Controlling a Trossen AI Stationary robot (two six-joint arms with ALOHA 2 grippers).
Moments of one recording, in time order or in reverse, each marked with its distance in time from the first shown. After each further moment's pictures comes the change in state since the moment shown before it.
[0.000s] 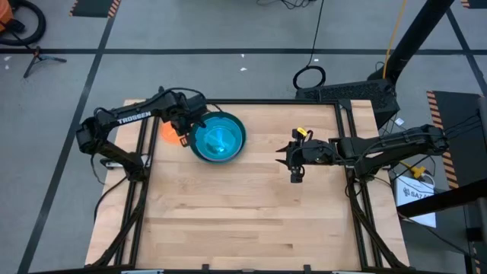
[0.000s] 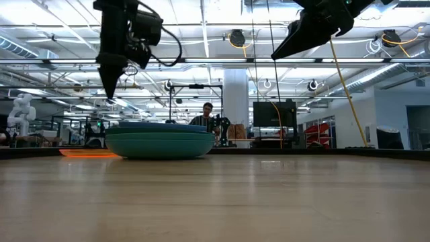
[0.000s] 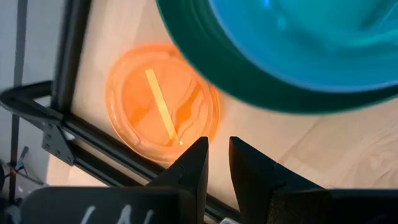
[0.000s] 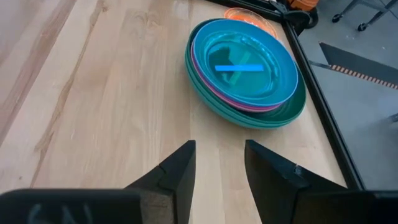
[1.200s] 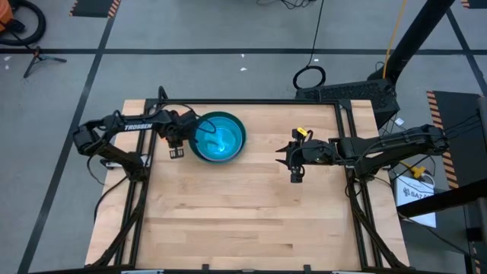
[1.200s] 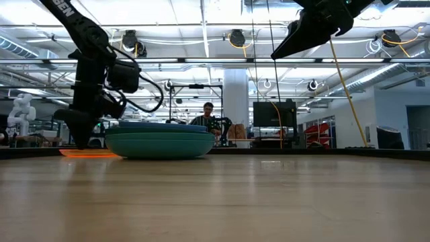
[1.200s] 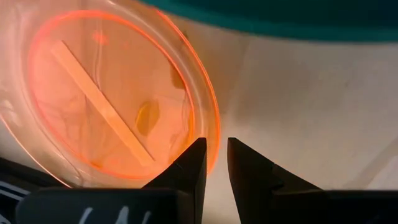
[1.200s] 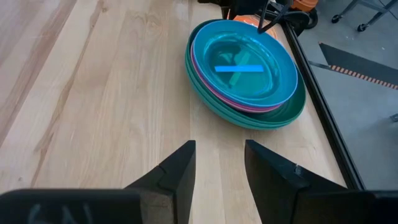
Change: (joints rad) left arm 0.117 -0.033 -0.528 0.462 0.008 0.361; right arm 0.000 0.000 0.000 0.003 0.000 0.000
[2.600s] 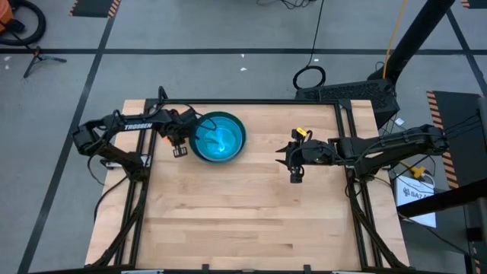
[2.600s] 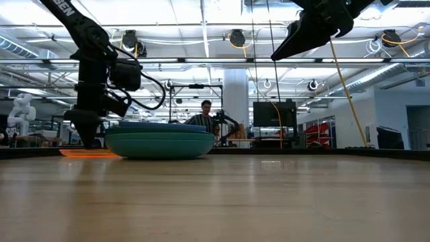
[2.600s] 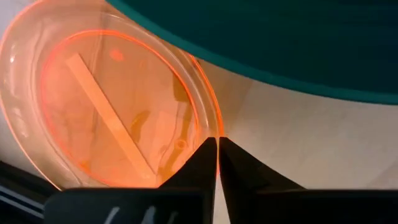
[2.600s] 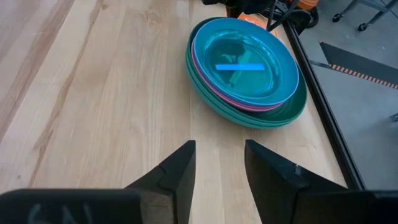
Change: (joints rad) left arm 0.014 0.000 0.006 0.048 0.020 -0.063; right arm 0.000 0.005 0.000 -0.001 0.000 -0.003
